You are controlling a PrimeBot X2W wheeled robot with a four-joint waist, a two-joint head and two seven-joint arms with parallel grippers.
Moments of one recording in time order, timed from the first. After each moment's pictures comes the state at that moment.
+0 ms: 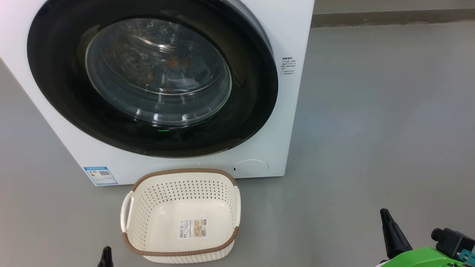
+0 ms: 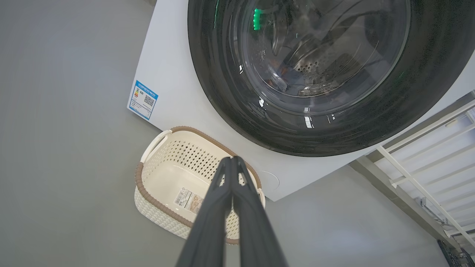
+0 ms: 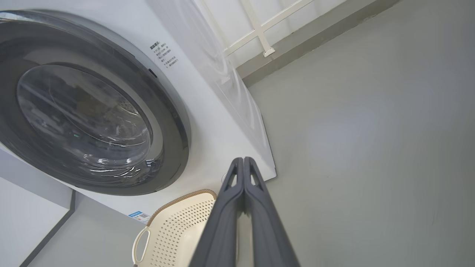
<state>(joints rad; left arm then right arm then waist) 0.07 0.02 0.00 0.31 -0.75 -0.09 -0.14 -0.02 -0.07 -0.09 0.33 0.59 0.14 -0.14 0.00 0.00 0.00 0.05</state>
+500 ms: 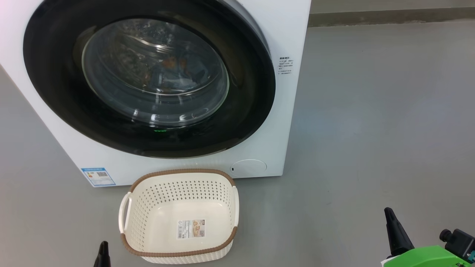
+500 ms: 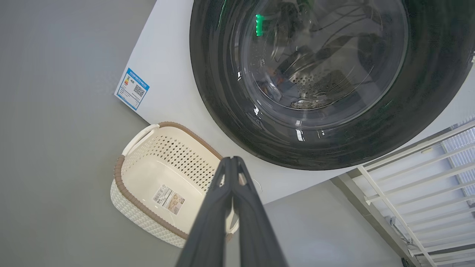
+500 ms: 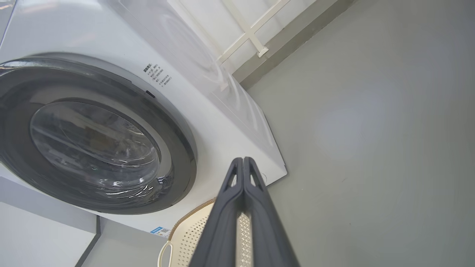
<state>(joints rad) 0.05 0.02 0.01 0.30 -0.90 -0.09 -0.09 -0.02 -0.06 -0.10 0.32 0.77 0.14 -0.10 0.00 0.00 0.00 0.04</state>
